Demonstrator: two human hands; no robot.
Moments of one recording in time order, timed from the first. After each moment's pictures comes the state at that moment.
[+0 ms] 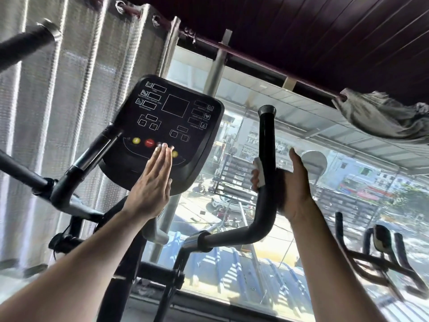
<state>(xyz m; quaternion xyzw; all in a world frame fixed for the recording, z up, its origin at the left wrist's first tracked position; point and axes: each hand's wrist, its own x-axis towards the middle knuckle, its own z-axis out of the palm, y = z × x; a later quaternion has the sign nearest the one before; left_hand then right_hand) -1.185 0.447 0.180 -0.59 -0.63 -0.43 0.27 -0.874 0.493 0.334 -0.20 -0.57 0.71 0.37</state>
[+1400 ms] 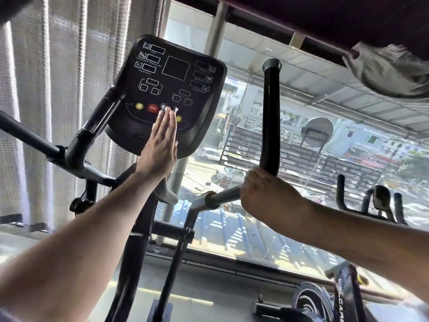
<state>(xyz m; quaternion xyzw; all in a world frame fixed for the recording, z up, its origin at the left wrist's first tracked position) -1.176 0.444 0.177 -0.58 -0.62 -0.45 0.29 -0.865 0.408 0.251 -0.17 -0.78 -0.60 -0.09</state>
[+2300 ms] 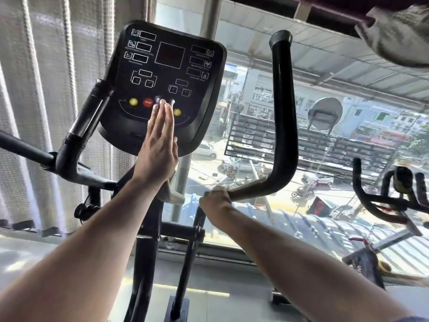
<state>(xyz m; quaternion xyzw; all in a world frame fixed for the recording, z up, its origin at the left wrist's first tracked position) -1.176 0.449 0.175 -0.58 -0.59 -0.49 0.30 -1.007 0.506 0.115 -0.35 -0.83 -0.39 -0.20</state>
